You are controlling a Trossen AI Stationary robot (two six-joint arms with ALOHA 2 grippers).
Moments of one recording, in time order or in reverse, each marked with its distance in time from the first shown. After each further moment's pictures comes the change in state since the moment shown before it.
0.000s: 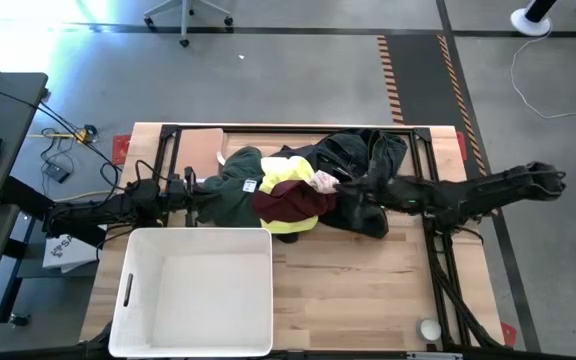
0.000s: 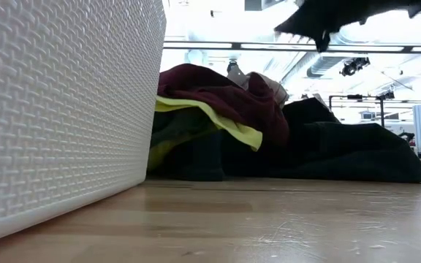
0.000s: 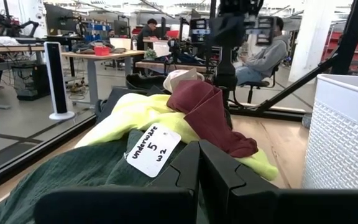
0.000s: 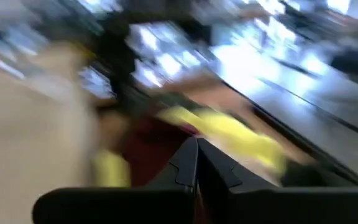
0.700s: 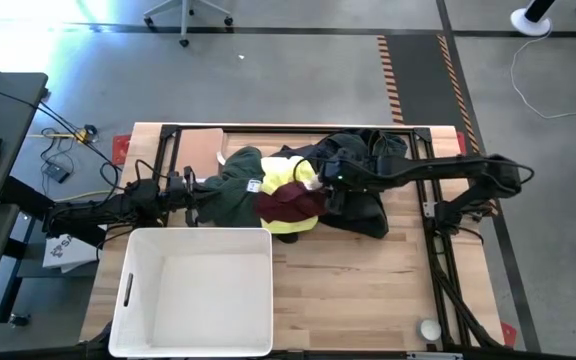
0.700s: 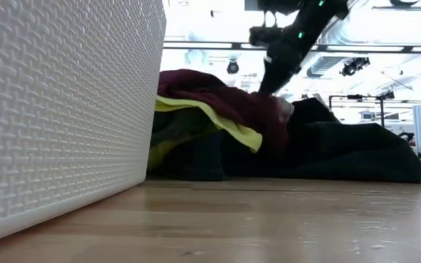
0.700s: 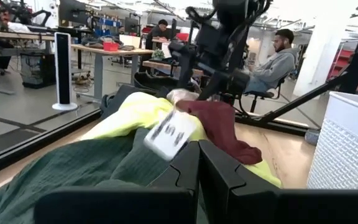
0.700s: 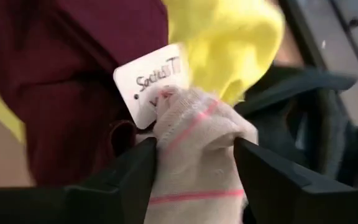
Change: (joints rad) left arm 0.000 0.000 0.000 0.006 -0.038 -0.089; right arm -0.225 0.476 0.435 -0.648 -0.204 -0.168
